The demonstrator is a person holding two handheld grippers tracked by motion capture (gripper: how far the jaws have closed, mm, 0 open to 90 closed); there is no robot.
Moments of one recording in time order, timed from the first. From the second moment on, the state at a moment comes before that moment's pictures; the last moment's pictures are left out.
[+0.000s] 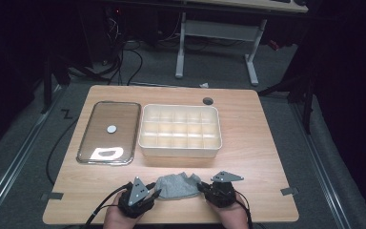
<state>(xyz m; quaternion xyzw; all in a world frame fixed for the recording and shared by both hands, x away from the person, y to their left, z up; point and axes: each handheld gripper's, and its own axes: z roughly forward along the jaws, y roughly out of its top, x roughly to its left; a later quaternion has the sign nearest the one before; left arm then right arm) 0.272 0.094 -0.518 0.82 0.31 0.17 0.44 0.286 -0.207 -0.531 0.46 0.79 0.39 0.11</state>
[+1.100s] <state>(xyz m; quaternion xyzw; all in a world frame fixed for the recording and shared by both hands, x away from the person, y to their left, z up) 0.317 0.010 -0.522 0.86 0.32 0.14 0.36 0.286 -0.210 -0.529 0.46 0.79 0.39 0.11</state>
